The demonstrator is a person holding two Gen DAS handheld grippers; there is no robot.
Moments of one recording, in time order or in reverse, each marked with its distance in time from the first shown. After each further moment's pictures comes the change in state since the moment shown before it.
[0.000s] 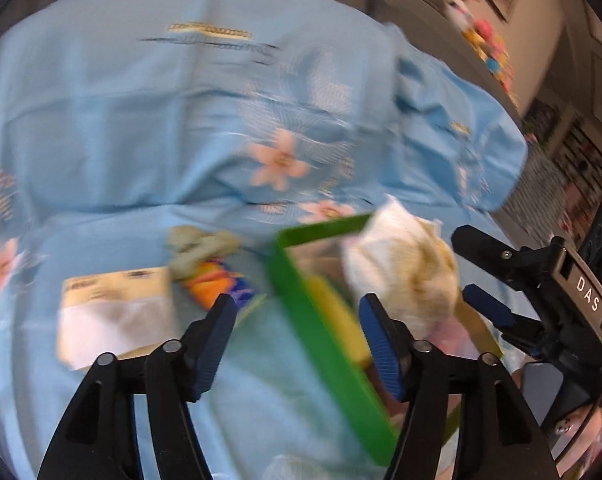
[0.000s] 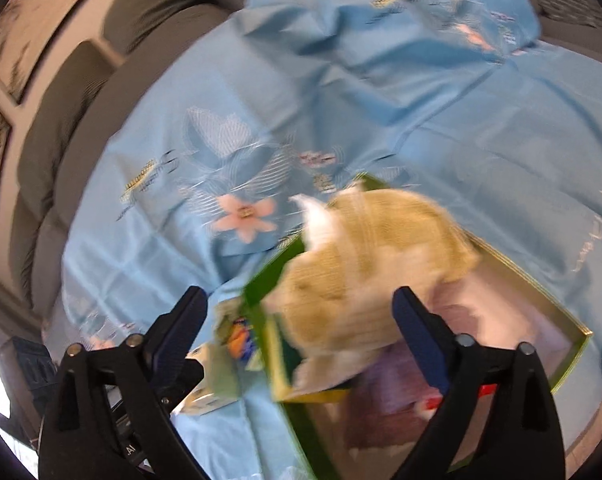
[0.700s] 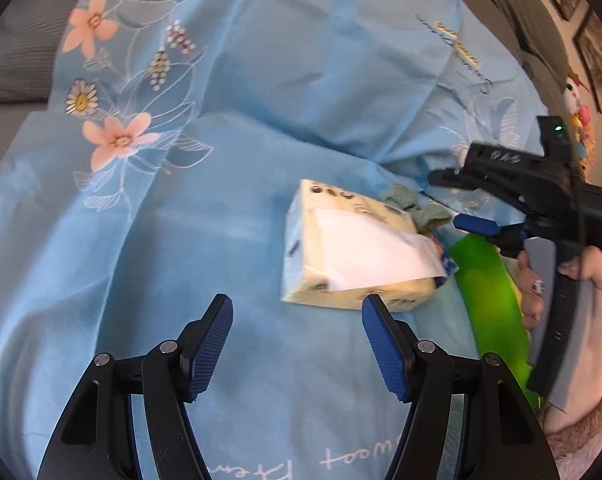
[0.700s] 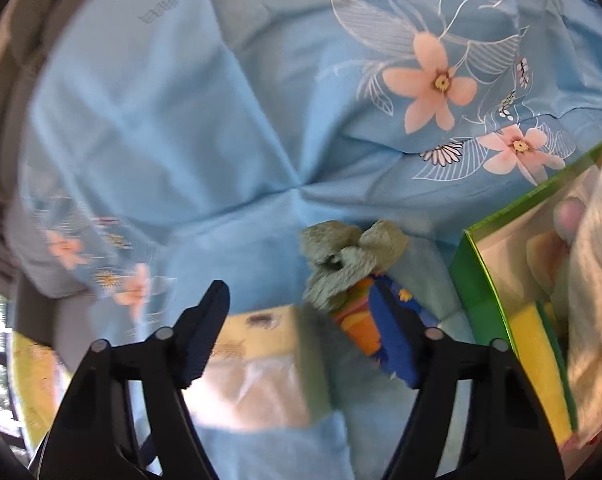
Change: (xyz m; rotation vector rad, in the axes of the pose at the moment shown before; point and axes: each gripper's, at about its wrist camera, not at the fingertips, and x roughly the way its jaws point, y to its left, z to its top) left arm -0.026 0.192 -0.064 -0.318 0.007 0.133; right arm 0.191 0.162 -0.057 -0.295 0.370 -0.105
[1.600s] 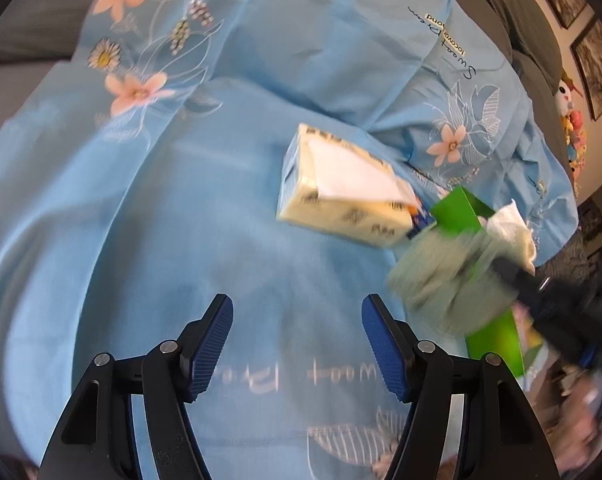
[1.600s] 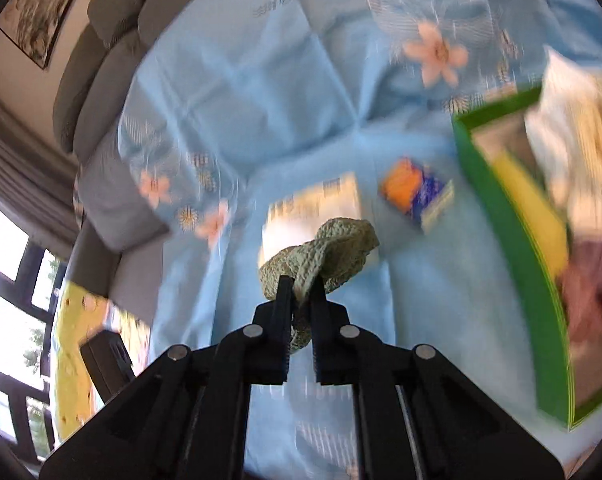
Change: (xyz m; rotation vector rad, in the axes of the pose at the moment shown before) left arm -0.034 0.006 -0.060 -0.042 0.052 -0.063; right arm -0.101 -0.011 -0.132 -0.044 -0.001 0.269
